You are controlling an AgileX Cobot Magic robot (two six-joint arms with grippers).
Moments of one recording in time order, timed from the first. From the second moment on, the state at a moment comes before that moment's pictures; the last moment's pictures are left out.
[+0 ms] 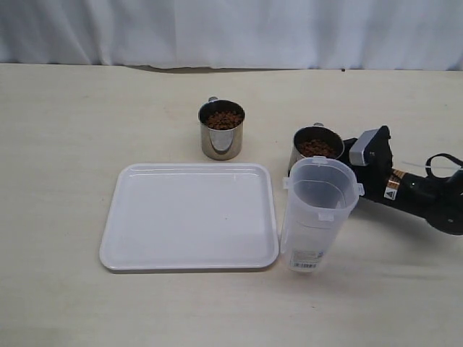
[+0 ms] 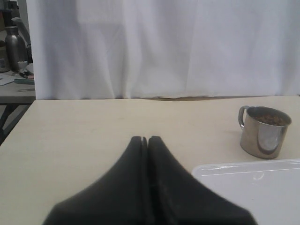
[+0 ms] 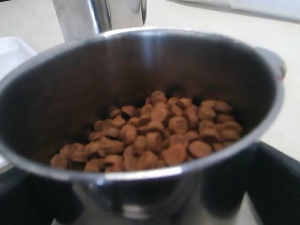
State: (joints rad) left arm -0.14 0.00 0.00 0.10 0.19 -0.10; right arm 0.02 2.39 -0.89 -1.04 -1.22 0.18
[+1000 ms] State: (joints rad) left arm -0.14 0.00 0.00 0.10 0.19 -0.10; right arm -0.16 1.78 -0.84 -1.19 -0.97 0.67
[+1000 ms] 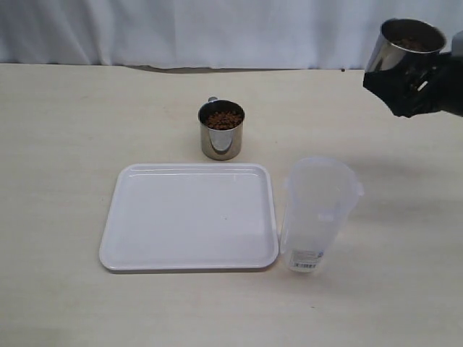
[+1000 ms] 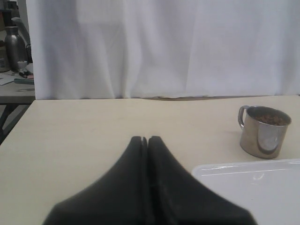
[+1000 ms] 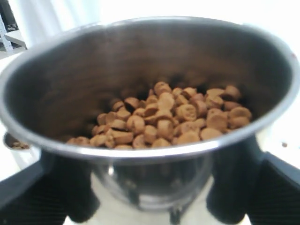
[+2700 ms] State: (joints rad) left arm -0.14 0.00 0.00 0.10 0.19 -0.10; right arm -0.16 0.95 -0.42 -1.67 -0.64 1.21
